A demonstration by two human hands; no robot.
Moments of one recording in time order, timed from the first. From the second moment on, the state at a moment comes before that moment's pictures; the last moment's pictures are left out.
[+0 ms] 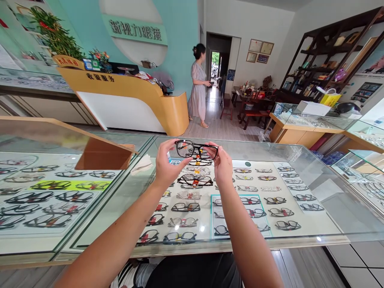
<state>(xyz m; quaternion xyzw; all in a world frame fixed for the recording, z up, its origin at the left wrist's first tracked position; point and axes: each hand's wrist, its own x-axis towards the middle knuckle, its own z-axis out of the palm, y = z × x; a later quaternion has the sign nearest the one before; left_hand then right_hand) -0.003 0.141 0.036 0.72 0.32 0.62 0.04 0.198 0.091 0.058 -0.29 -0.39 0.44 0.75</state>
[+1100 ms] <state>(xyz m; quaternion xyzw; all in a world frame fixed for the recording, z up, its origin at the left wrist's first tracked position) -0.004 0.158 0.032 0.60 0.33 0.64 0.36 0.210 0.104 0.037 -0.46 -0.36 0.41 0.70</state>
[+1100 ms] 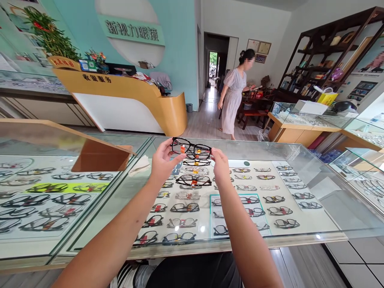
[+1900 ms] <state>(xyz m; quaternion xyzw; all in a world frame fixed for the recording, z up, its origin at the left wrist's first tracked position) -0.008 0.165 0.038 0.55 0.23 0.62 0.52 0.200 0.102 0.038 -0.41 -0.32 0.58 0.62</state>
